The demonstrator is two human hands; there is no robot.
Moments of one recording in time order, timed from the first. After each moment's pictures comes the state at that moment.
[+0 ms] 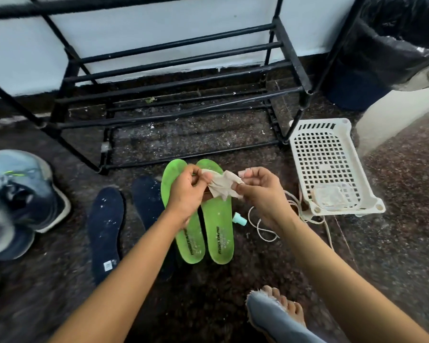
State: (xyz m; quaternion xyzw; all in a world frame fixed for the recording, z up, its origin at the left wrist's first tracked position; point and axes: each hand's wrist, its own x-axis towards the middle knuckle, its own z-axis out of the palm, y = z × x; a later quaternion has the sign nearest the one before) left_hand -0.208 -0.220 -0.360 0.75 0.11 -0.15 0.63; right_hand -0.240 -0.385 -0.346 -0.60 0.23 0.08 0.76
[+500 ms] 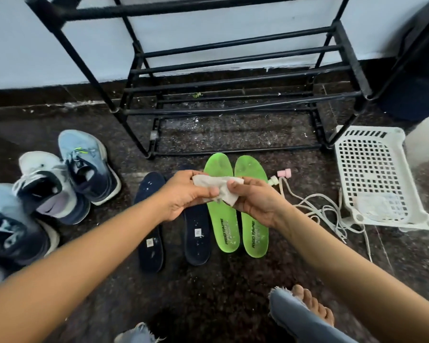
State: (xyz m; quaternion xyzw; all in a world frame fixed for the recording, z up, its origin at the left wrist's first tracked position) left_hand -0.224 -0.118 -0.306 0.65 0.21 -0.30 0.66; right_hand -0.234 -0.295 -0.329 -0.45 0.21 0.32 0.81
